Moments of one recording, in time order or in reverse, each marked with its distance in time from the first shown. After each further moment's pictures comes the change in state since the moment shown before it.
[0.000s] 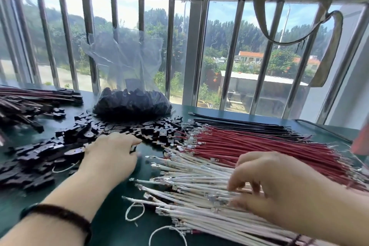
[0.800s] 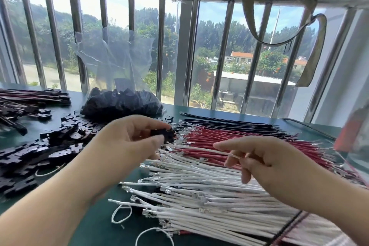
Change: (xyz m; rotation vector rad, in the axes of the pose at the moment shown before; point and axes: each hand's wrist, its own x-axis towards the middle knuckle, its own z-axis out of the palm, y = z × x) left_hand -0.043 0.052 -0.053 -1.072 -0.159 0.179; right_hand 0.001 0.018 -0.005 0.402 0.145 0.174
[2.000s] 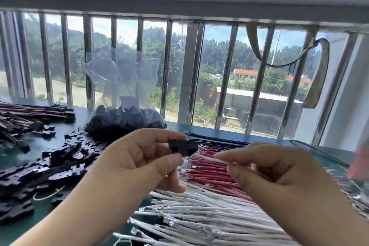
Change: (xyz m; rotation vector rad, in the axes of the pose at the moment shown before) left_hand -0.008 0.024 0.012 -0.492 0.004 0.118; right_hand -0.001 -0.050 0.001 0.313 0.344 -0.172
